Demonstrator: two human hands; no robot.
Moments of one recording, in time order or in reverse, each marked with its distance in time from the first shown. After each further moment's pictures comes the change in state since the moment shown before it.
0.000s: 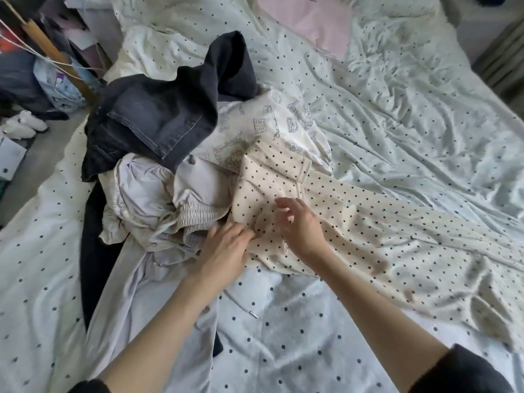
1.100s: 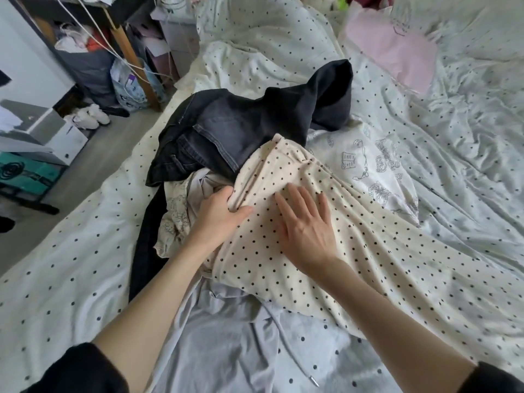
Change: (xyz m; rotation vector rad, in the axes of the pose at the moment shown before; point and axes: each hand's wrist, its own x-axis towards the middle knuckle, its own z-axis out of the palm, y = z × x) left_hand 0.040 -0.148 -0.047 -0.684 0.311 -0.468; right_hand 0.066 -0.072 0.091 -0.642 -0.124 -0.411
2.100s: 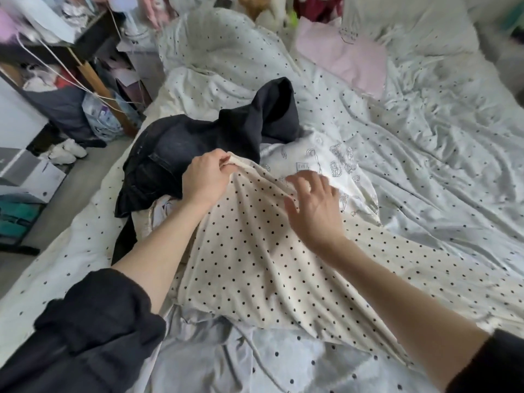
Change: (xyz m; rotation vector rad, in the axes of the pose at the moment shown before) left_hand 0.076 0.083 0.013 0.356 0.218 0.235; right_hand 0.015 0.062 -0.051 0.150 0.284 0.184
